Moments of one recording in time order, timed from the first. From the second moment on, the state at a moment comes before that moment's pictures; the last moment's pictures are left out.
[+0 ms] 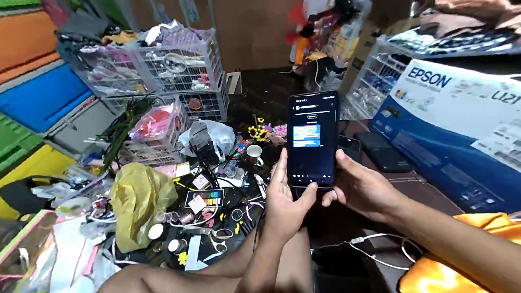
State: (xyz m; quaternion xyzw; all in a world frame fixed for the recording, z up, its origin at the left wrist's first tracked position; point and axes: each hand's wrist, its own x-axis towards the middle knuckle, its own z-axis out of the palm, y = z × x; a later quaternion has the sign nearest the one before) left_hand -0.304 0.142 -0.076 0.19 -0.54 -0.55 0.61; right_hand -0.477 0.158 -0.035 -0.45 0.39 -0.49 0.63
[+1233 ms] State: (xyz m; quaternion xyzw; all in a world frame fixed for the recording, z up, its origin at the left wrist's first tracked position) left_hand -0.288 0.127 -0.065 0.35 -0.35 -0.48 0.72; right_hand -0.472 0.153 -0.071 -0.33 0.34 -0.48 0.73
